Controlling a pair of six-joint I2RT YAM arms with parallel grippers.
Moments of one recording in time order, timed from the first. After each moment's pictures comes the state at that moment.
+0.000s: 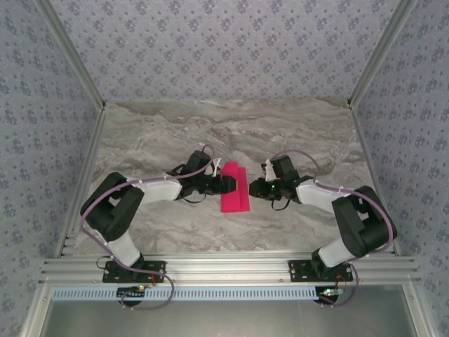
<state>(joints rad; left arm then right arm) -0.69 1.70 0.84 0.11 0.50 -0.72 0.43 1.49 0.65 -0.07 -0.48 0.57</state>
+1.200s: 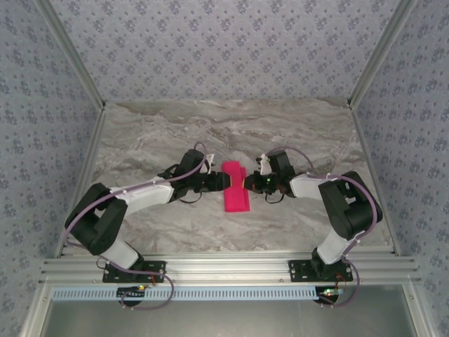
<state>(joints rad) -0.69 1.55 0.81 0.02 0.35 -0.71 0.43 1.67 0.71 0.11 -0.59 0.64</state>
